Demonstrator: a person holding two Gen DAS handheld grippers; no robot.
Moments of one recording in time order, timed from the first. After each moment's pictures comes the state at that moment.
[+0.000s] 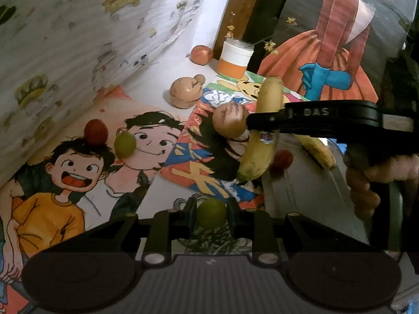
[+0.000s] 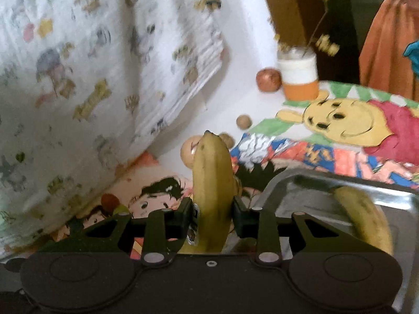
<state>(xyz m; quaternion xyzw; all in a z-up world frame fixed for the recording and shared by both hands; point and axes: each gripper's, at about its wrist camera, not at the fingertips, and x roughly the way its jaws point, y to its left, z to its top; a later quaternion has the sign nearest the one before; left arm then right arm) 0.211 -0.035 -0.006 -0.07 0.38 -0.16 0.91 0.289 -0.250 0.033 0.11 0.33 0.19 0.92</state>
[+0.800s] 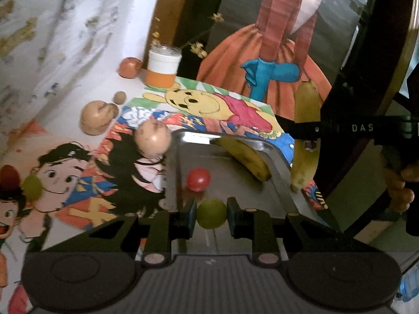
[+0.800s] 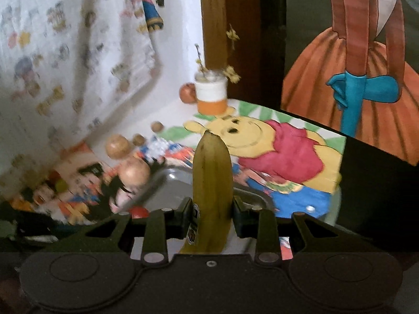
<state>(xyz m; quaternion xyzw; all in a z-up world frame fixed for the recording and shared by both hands) 0.225 -0.122 0.006 -0.04 0.36 -0.26 0.90 0.233 -0.358 0.078 0.00 0.35 0.08 0.94</state>
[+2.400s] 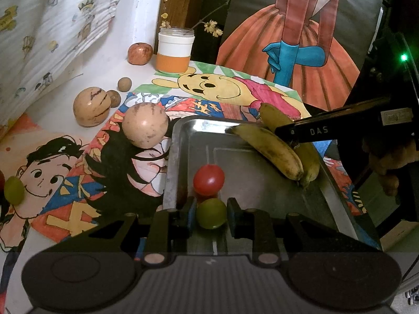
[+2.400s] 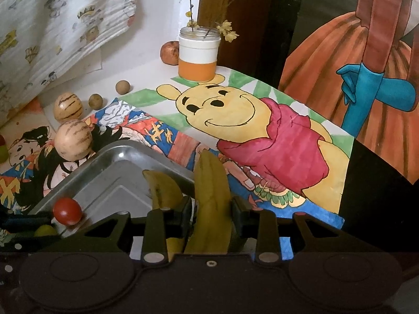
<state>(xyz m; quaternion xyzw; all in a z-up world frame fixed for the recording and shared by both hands) 0.258 -0.153 -0.023 -0.01 0.38 -0.21 0.90 0.318 -0.357 0.015 -0.08 0.39 0.06 0.91</state>
